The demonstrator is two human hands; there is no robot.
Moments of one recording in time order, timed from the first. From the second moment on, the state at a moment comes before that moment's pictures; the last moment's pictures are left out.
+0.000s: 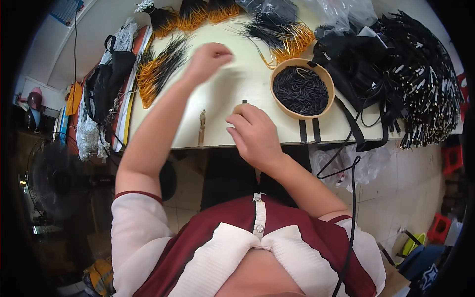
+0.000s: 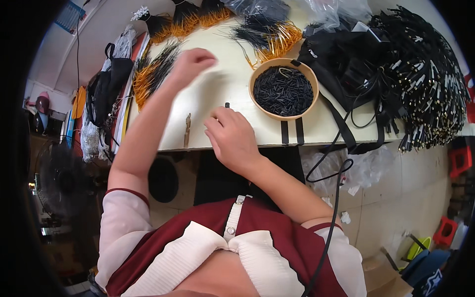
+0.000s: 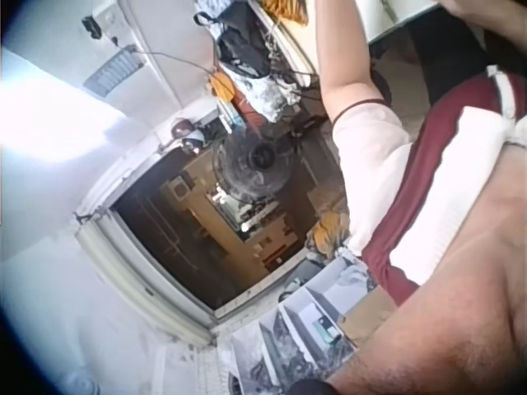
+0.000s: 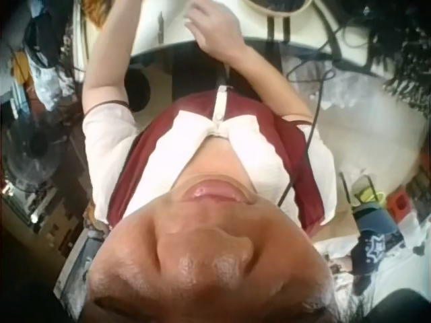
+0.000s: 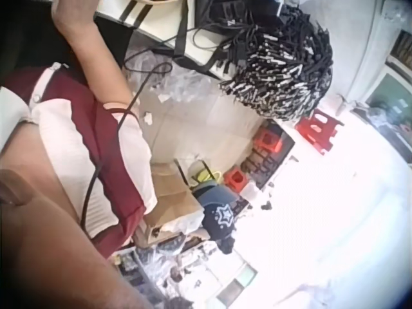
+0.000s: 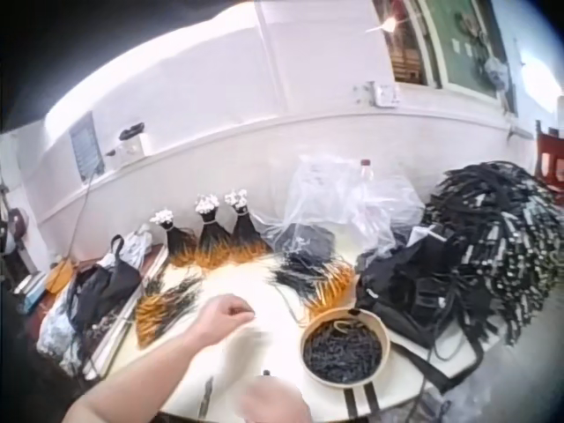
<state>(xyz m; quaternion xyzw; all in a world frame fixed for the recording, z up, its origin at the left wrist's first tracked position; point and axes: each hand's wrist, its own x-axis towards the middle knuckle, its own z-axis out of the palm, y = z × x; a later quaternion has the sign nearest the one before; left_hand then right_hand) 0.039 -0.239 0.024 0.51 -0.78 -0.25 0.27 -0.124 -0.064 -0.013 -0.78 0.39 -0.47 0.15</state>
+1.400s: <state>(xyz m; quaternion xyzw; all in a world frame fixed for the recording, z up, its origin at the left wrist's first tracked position) -0.064 -0.235 -0.001 0.47 -0.84 0.00 0.26 -0.250 -0.046 0.002 -0.73 0.54 -0.39 -0.14</state>
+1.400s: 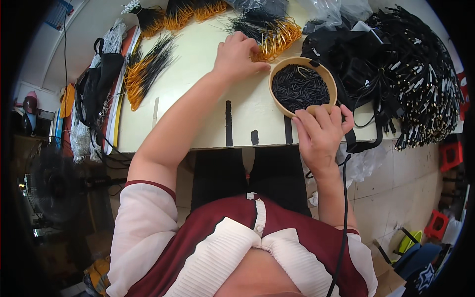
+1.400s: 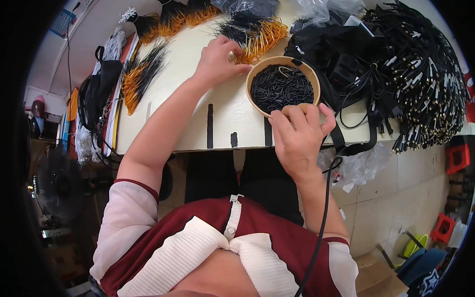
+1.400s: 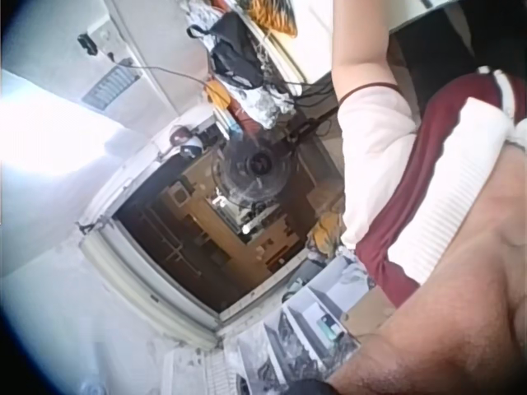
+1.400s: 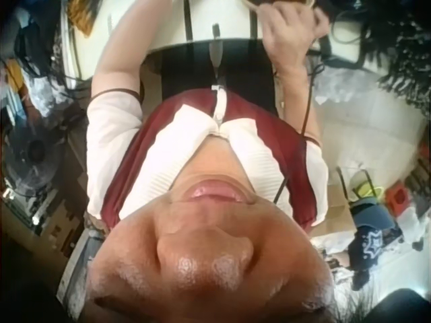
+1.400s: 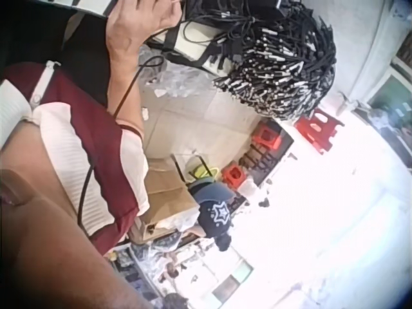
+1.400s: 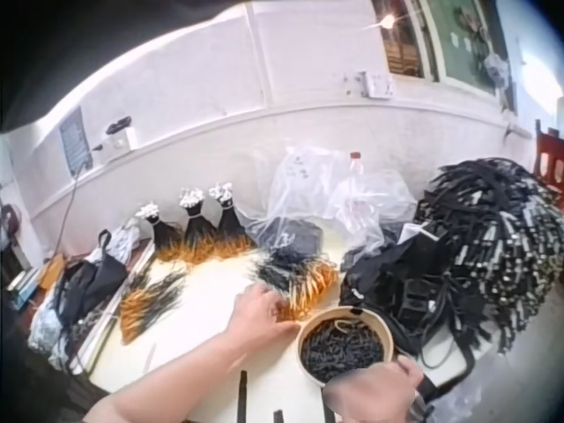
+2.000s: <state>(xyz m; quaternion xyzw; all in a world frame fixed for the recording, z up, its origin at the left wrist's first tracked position) -0.033 -0.230 -0.007 0.52 -0.79 -0.15 0.27 -0.240 -0.044 0.010 -0.73 0.52 -0.44 -0.12</state>
